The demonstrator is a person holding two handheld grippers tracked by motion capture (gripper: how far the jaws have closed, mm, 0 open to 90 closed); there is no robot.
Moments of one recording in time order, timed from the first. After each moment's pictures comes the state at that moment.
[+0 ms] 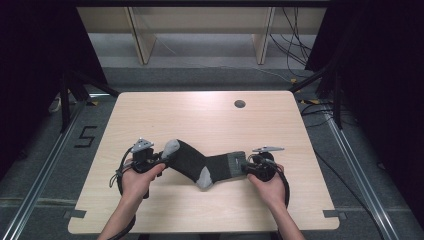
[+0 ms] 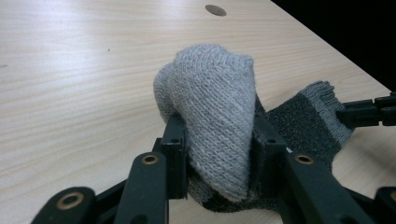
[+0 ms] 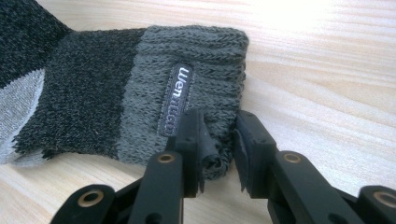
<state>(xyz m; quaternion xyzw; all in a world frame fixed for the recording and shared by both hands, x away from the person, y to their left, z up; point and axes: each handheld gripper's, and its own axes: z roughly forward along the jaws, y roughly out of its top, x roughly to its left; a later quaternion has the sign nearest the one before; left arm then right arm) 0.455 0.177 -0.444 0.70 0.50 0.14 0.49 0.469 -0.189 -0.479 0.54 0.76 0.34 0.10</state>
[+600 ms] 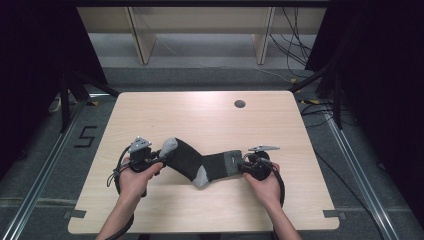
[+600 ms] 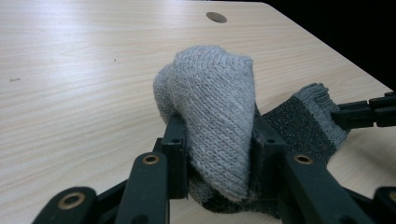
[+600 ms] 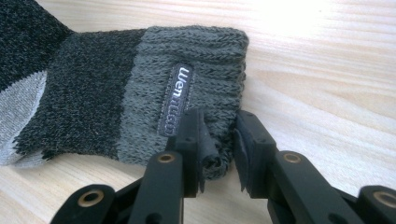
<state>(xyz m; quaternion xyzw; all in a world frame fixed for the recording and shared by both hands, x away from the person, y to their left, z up) 0.456 0.184 -0.443 0.71 0.48 0.15 0.49 0.473 -0.177 -0.480 0.54 0.76 0.35 0.10</state>
